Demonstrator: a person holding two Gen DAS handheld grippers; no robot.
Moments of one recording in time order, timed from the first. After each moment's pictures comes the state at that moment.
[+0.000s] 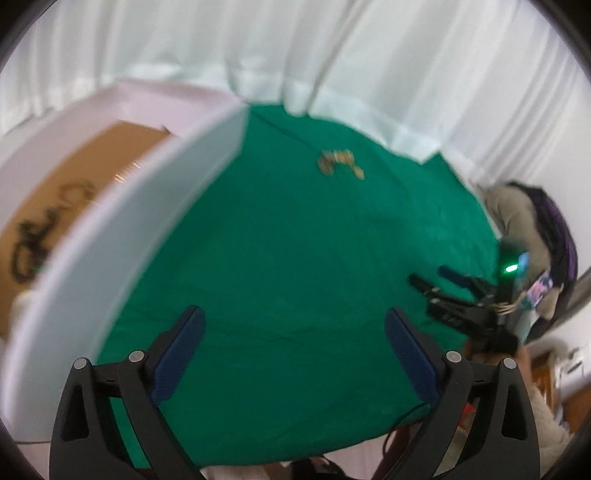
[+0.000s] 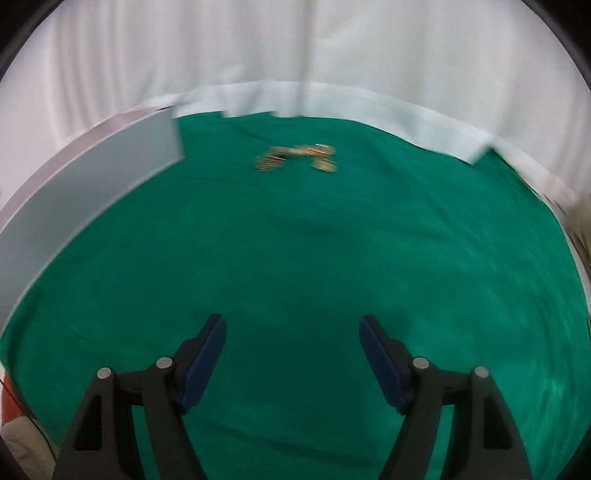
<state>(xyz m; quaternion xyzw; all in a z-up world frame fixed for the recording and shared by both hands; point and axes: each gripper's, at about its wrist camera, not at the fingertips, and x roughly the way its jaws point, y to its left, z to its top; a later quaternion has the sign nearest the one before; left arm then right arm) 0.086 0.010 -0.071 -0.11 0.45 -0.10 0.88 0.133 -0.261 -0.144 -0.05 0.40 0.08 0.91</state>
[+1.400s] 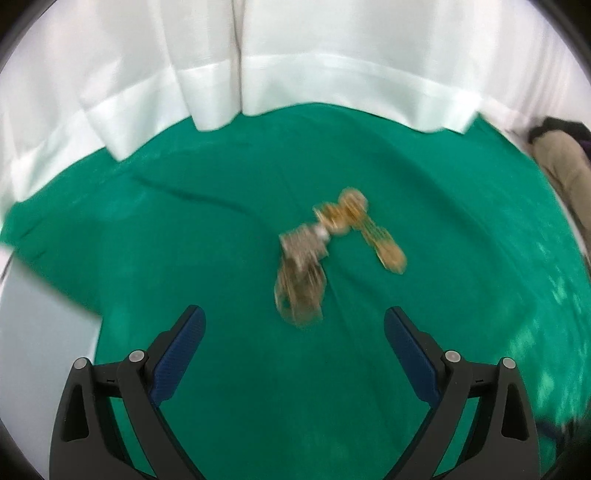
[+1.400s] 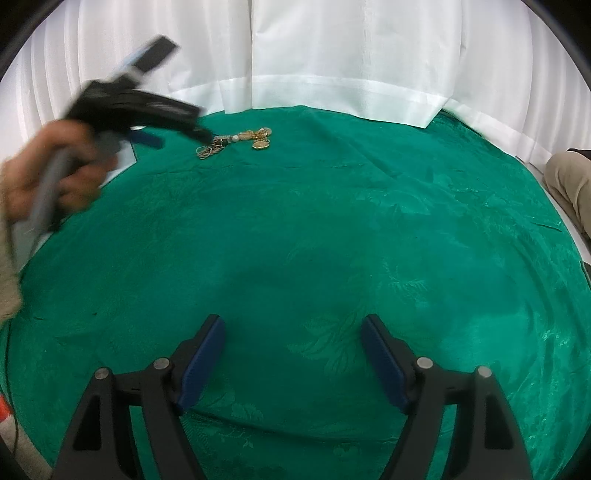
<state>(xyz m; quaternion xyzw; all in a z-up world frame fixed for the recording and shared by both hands) 0.397 -0.119 -0.136 0.04 0.47 -0.12 0.88 0.120 -0.302 -0.173 -0.02 0.39 0.05 0.92</state>
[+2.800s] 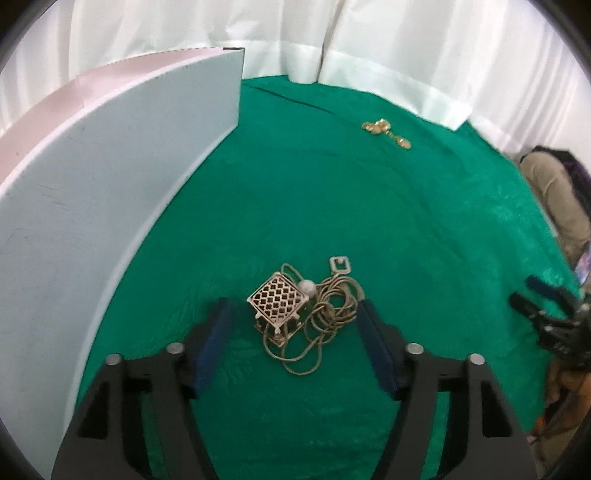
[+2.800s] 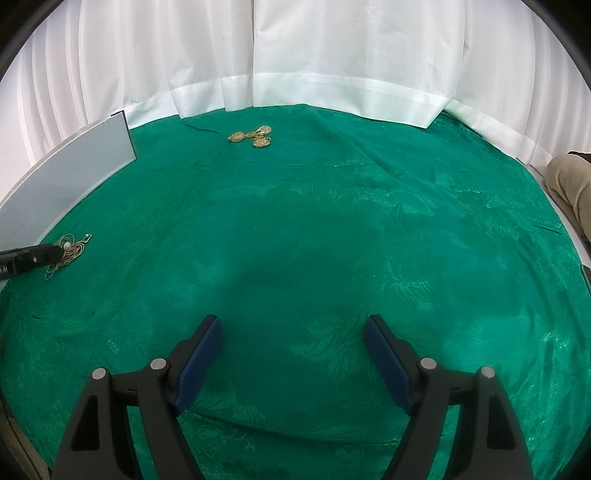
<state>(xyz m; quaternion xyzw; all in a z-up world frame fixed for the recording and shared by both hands) 0.174 0.012 -0.155 -0.03 0.44 -0.09 0.89 0.122 -0.299 -0.176 -0.02 0.39 0.04 0.92</state>
